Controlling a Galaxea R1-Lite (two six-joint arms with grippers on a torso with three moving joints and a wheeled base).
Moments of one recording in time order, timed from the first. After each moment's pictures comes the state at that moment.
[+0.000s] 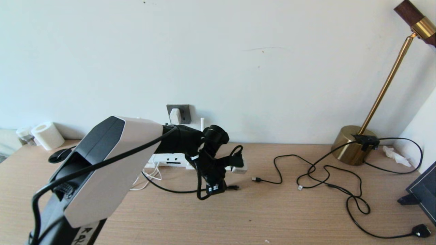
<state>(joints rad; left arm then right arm) -0.58 2.44 -1.93 0.61 -0.18 0.95 0.24 0.27 -0.10 0.24 0.00 -0.01</state>
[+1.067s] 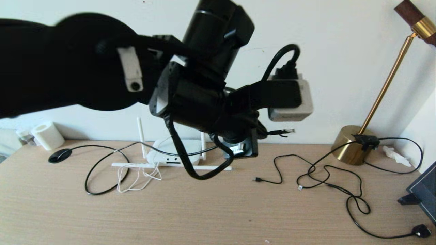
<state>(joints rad) -0.89 1.89 -1.92 0.55 -0.03 0.95 0.24 0.47 -0.44 0.24 0.15 0.23</state>
